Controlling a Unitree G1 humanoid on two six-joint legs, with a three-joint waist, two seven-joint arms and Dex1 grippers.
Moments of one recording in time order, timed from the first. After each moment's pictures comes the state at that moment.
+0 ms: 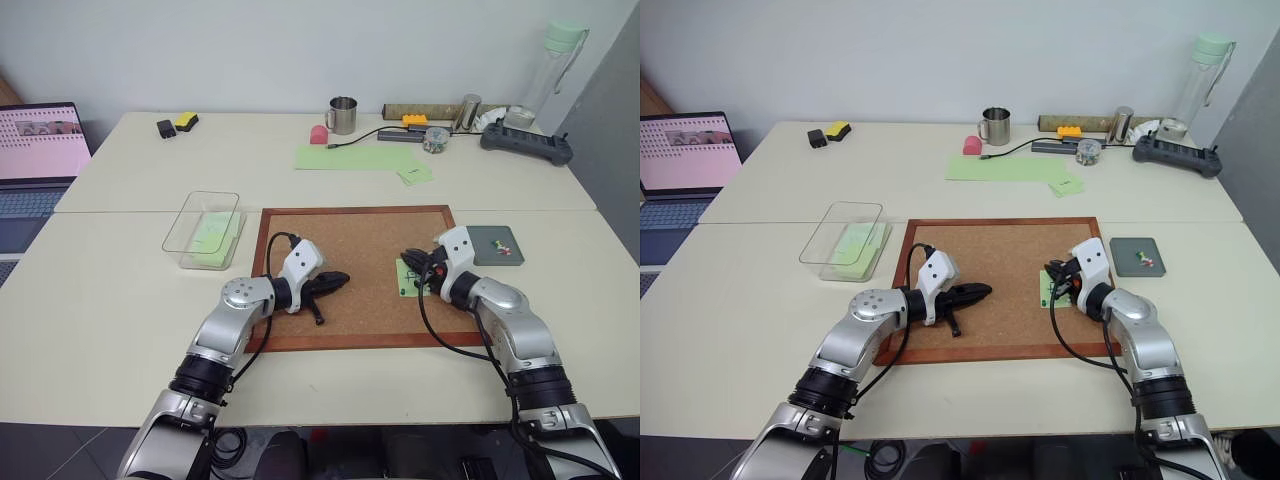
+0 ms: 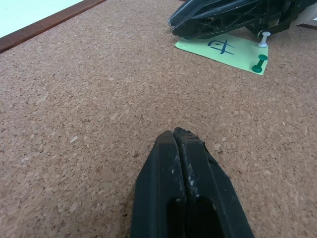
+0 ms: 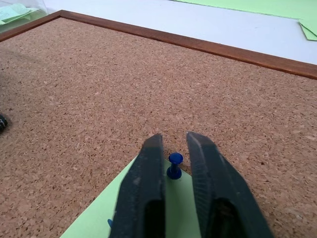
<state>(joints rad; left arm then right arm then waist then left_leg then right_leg) -0.46 0.35 -0.21 0.22 -0.15 0.24 -0.87 -0.38 -0.34 0.03 0.13 0.20 0.33 0.58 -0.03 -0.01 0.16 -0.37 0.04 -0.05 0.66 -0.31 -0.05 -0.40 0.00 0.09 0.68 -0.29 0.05</state>
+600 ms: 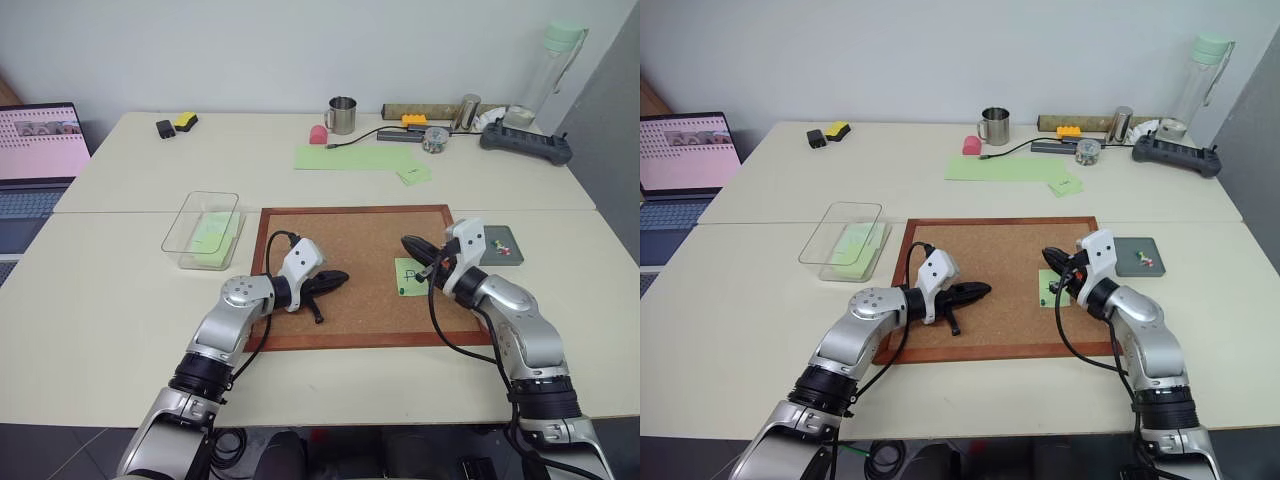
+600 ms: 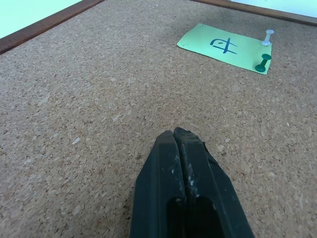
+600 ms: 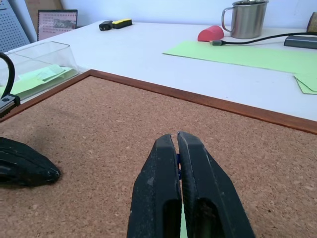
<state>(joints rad) -0.47 0.36 -0.21 0.22 -0.15 0.25 -0.87 -0.32 -0.32 -0.03 -0.03 0.30 0.34 0.59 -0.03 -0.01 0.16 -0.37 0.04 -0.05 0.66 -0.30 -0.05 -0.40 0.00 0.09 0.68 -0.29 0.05</state>
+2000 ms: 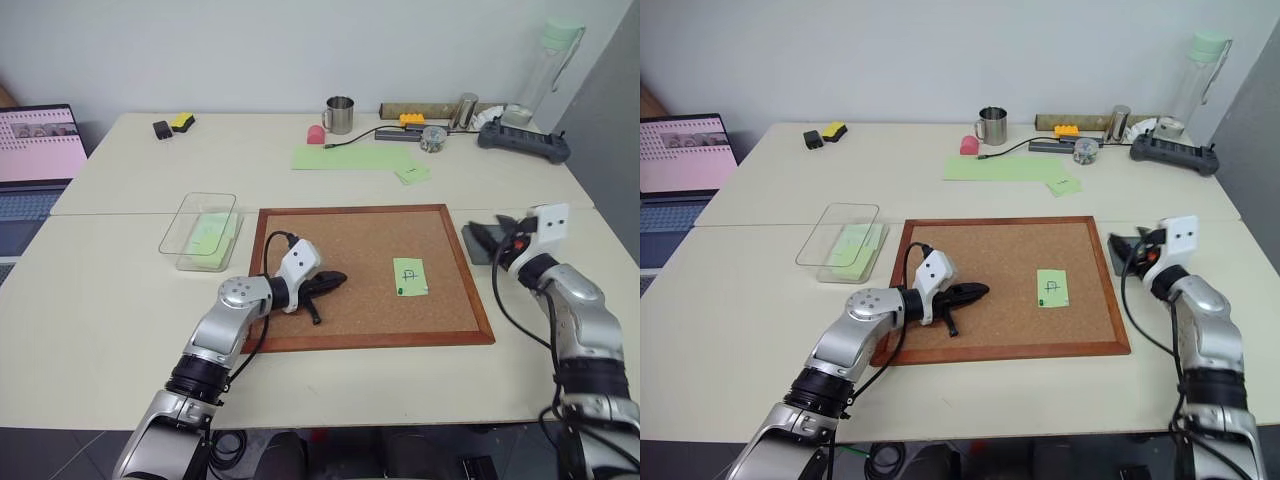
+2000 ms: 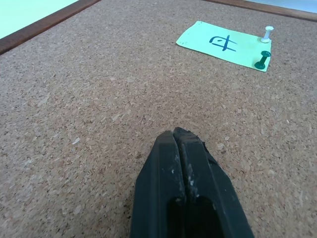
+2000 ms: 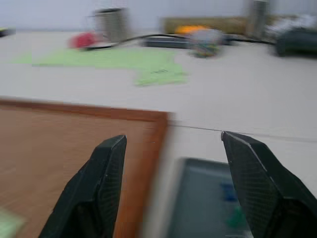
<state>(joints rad) -0.45 0.37 -0.21 0.19 -0.15 0.25 -0.87 -0.32 -0.52 -0.17 0.09 0.38 0.29 0.64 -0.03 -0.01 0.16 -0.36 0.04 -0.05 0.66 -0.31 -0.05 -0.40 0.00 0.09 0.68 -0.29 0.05</state>
